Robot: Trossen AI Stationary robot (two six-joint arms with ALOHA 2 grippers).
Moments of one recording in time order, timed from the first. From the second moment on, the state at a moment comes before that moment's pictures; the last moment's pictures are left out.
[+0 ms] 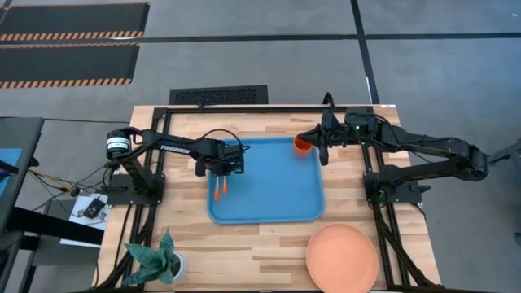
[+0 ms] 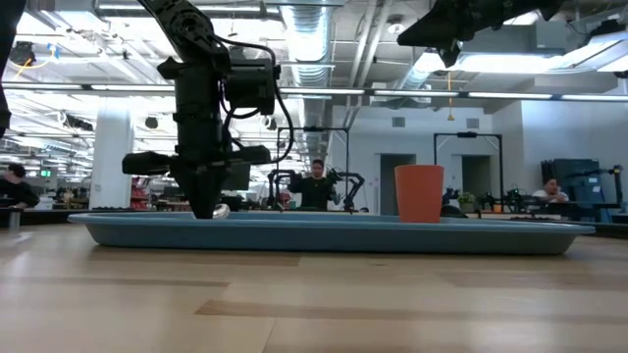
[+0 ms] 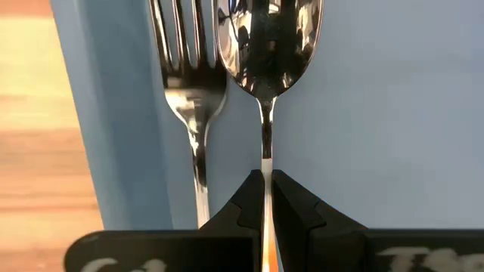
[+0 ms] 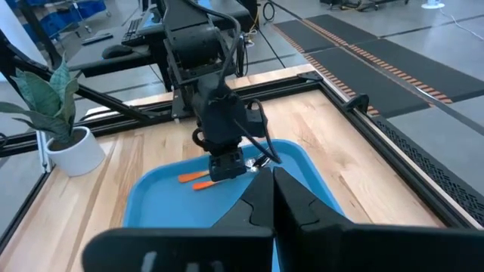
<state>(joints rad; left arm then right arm) 0.21 1.70 0.97 -0.68 -0.04 -1.37 -0.31 0.97 0.83 -0.13 -0.16 0.10</state>
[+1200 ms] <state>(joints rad) 0.22 1.70 0.97 -0.67 0.01 -1.32 -0.31 0.97 0.83 -0.13 -0.16 0.09</state>
